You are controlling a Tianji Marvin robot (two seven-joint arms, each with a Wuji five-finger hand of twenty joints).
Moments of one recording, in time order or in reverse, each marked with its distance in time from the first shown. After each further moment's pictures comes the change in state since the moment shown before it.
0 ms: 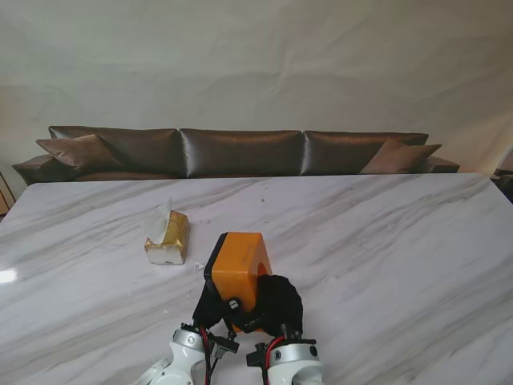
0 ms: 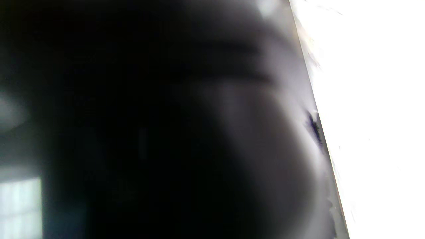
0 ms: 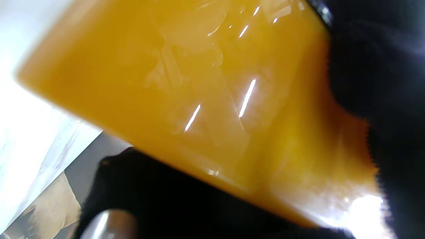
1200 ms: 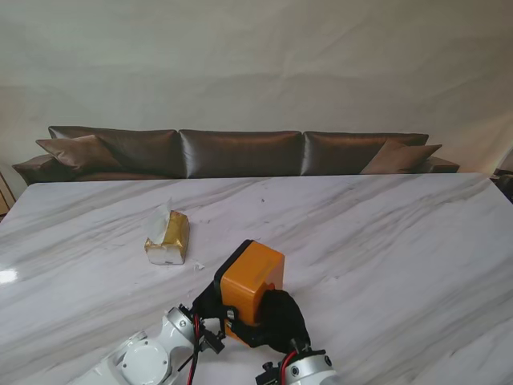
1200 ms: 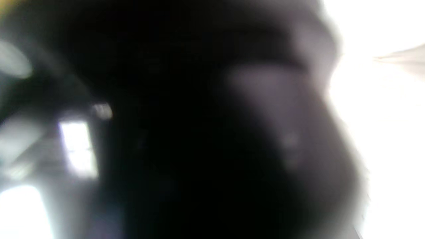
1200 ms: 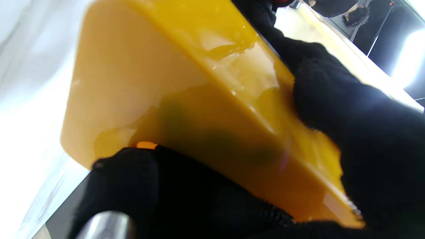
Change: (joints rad) left arm -0.124 0.127 0.024 0.023 -0.120 -0.025 -0.418; right arm -0.088 0.086 0.064 -0.061 0.073 -0.202 0.147; left_hand 0.040 0.001 -0.151 0.060 0.002 -0.016 -0.222 -0.091 -0.096 -0.028 0.019 -0.084 -0.041 -0.008 0.011 -0.054 -0.078 -0.005 0.010 0.081; right_hand 0.062 0.244 0.011 -0.006 -0.076 0.036 -0.113 0.048 -0.063 0.019 -0.215 -0.033 -0.049 0.017 -0.230 -0.073 0.031 0.032 -0.016 -0.025
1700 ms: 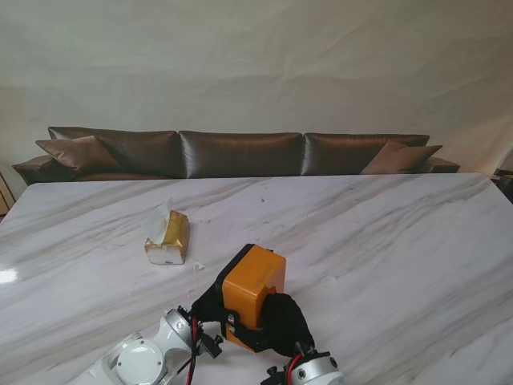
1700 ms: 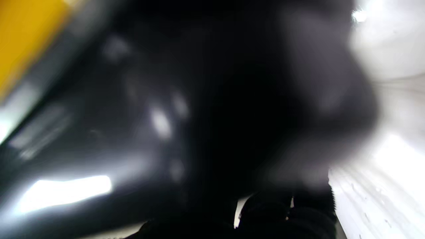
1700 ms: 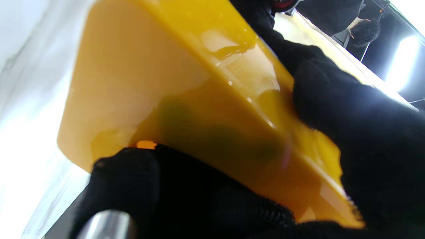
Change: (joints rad) left arm 0.017 0.010 -0.023 -0.016 -0.073 0.004 -0.115; right arm -0.039 0.011 0.044 -0.022 0.013 -0.047 0.064; left_hand 0.128 0.020 -0.004 -0.194 0.000 0.162 -0.569 -0.422 -0.181 0.212 -0.557 -0.519 -0.294 0.163 -0.427 -0.568 -0.169 0.132 -0.247 -0.116; right_hand -0.002 0.003 0.000 -0.001 -0.004 0.000 -0.027 0.000 0.000 0.000 -0.014 0.000 0.000 0.000 -0.001 -0.005 -0.005 -0.007 0.000 0.000
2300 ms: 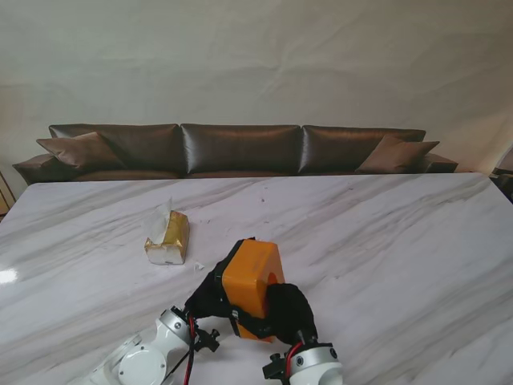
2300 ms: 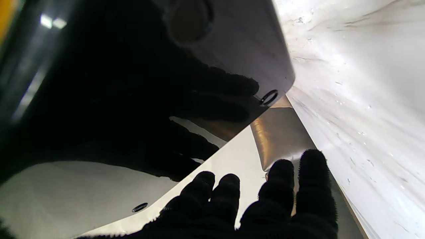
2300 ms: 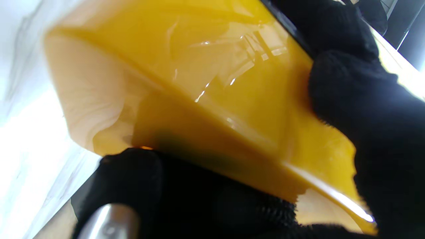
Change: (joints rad) left arm 0.044 -0.036 -0.065 -0.003 0.201 0.028 0.179; right arm 0.033 -0.032 0.002 0.010 -0.029 0.119 -0.037; left_hand 0.104 0.053 -0.071 -0.183 0.012 0.013 -0.187 -0.118 -0.039 0.025 -0.376 -0.225 -0.138 0.006 -0.099 -0.054 -0.122 0.013 -0.242 -0.088; right_hand -0.041 -0.042 -0.023 0.006 0.031 -0.012 0.053 -0.002 0.021 0.000 0.092 0.030 0.009 0.003 0.131 0.028 -0.032 -0.029 0.000 0.000
